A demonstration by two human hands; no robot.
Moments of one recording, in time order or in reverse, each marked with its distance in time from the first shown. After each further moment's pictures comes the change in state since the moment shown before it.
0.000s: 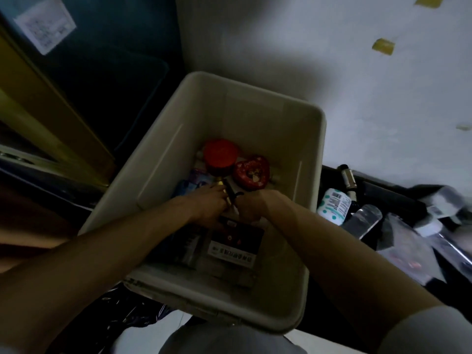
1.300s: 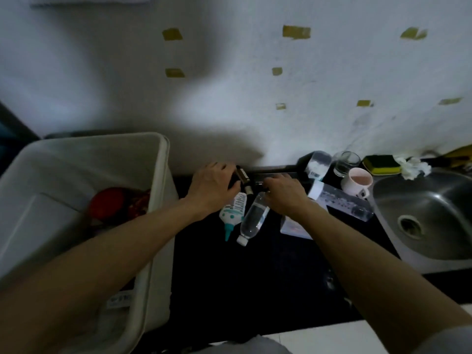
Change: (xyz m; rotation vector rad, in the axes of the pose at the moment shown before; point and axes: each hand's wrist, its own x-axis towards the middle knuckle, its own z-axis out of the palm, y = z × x) left_hand 0.165 0.233 -0.170 -0.058 0.744 -0.035; right_hand -0.145 0.280 0.203 0.433 0.873 0.584
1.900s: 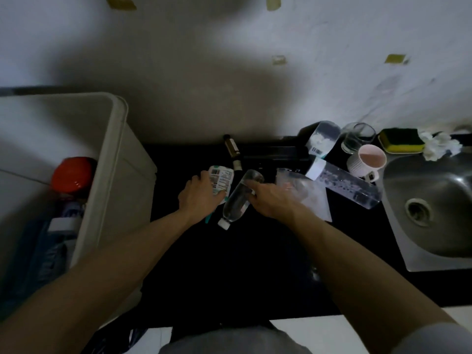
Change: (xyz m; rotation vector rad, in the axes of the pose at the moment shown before) left_hand -0.013 0.012 0.122 -0.181 -0.518 -0.616; right_hand 0.015 0.039 0.074 0.262 -0.365 -0.067
